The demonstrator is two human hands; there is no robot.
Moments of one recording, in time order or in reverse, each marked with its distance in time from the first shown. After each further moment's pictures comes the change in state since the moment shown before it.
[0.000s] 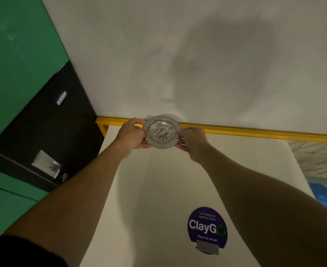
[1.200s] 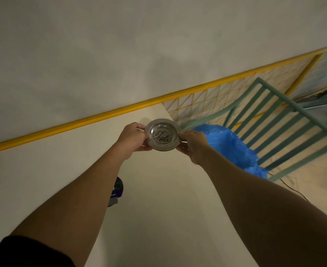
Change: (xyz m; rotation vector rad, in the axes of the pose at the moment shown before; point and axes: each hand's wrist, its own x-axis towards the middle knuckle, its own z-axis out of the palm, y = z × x) left_hand -0.237 0.013 0.328 0.252 -0.447 0.038; right_hand -0.204 0.065 -0.381 0.382 0.362 0.028
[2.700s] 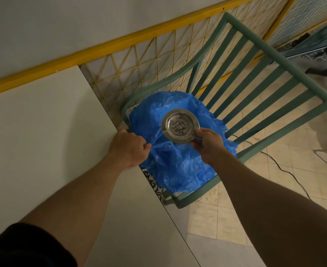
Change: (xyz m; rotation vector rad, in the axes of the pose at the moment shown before) left_hand 0.164 -0.126 0.266 1.426 -0.164 0.765; right_hand 0.195 0.070 -0.285 0.202 0.377 0.112
